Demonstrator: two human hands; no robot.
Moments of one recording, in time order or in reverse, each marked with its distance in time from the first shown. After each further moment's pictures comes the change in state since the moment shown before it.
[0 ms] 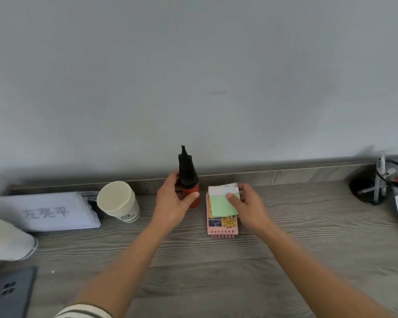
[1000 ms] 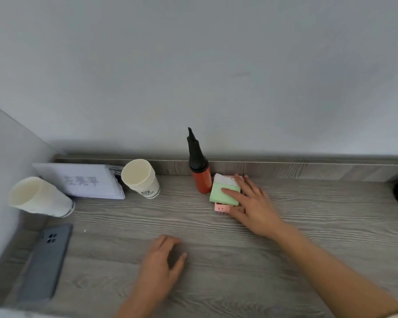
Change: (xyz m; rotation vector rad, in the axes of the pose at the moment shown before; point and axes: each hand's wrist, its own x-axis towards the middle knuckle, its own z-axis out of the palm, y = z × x) left_hand -0.157 -0.055 -0.020 0.458 -0.045 -0.040; right_hand 0.015 0.038 0.010 -0.901 -0.258 -0.586
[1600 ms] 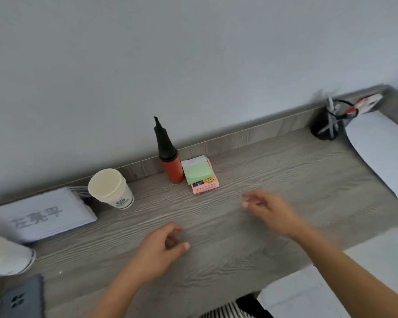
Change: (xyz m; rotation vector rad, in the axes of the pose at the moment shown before) left_hand 0.034 -0.010 -0.039 -0.135 -0.557 0.100; right_hand -0.133 -0.048 -0.009 0.702 0.197 0.567
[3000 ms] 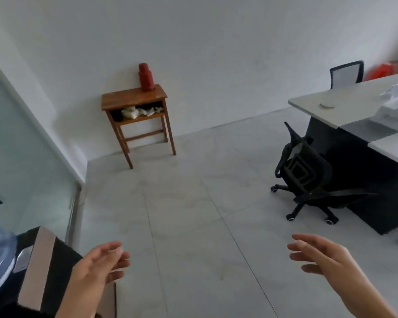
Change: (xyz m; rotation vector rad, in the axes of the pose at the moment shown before) left_hand 0.025 0.586 0.578 -0.172 -0.896 0.514; right_hand -0.629 0.352 -0.205 0.885 1.841 0.769
